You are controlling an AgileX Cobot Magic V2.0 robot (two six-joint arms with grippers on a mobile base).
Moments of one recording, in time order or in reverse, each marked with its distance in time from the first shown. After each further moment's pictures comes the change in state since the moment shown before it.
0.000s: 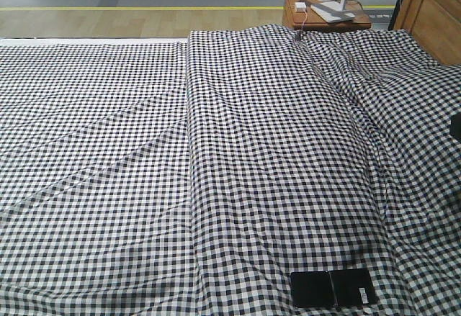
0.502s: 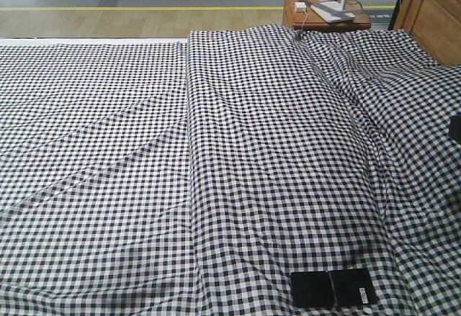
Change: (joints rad) left arm 0.000 0.000 0.000 0.000 0.000 0.000; right arm 0.000 0.026 0.000 0.002 0.016 0.059
